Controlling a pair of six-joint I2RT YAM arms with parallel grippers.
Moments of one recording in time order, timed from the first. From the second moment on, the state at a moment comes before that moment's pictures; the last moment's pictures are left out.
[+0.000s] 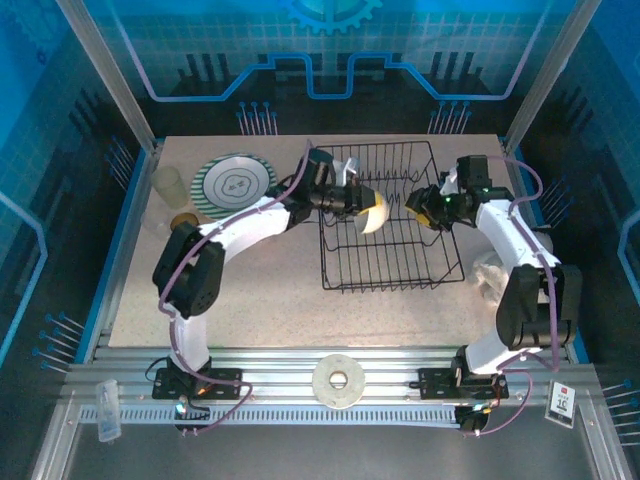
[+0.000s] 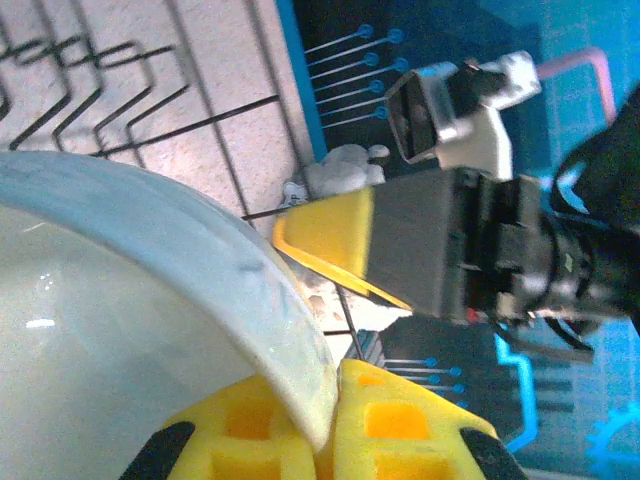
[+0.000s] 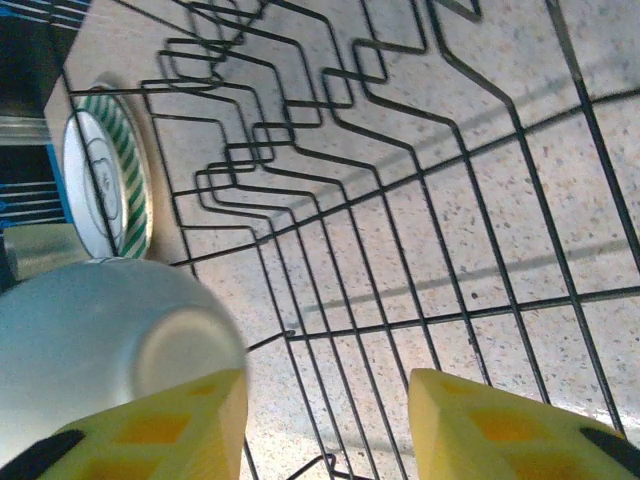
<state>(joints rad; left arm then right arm) -0.58 1.90 1.50 -0.05 0.69 -0.90 0.00 1.54 1.21 -0.67 -0.54 0.62</state>
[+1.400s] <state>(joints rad) -0.82 1.61 1.43 -0.68 0.09 1.09 0.44 1.73 2.04 -1.44 -0.18 0.17</state>
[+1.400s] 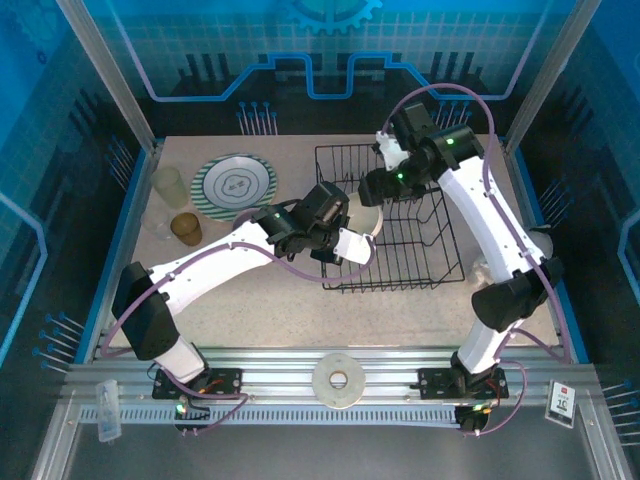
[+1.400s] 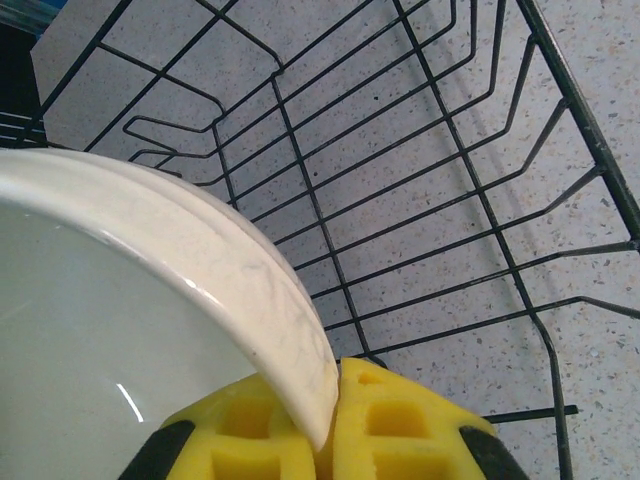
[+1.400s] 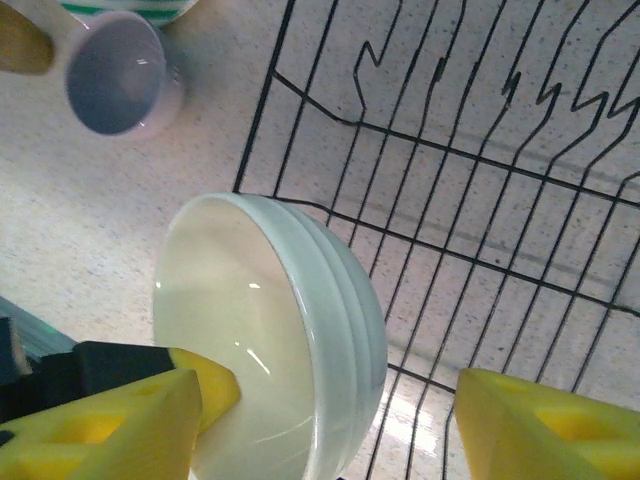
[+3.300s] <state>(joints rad) -0.87 1.63 1.43 -0.49 0.05 0.96 0.48 1.84 2.07 -1.55 0.07 0.19</state>
